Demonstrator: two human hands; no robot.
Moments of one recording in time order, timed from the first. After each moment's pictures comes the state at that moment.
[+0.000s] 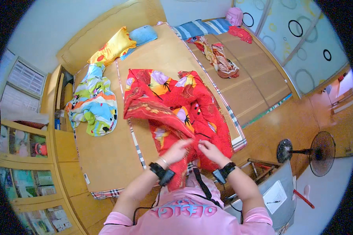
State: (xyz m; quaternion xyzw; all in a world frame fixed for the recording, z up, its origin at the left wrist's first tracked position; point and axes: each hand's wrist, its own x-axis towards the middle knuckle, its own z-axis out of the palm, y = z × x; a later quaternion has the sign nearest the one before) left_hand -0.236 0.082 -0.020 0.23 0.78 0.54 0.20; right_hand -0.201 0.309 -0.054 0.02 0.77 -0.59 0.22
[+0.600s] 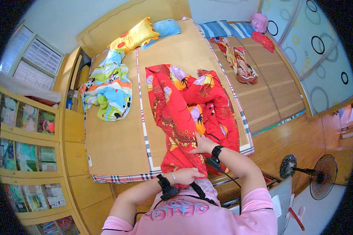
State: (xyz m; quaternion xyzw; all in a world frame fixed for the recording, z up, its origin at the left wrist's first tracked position) left_hand -0.132 0.080 -0.006 0.29 0.74 0.40 0.45; right_hand -0.272 0.237 -0.051 -0.18 0.86 -0.24 0.41
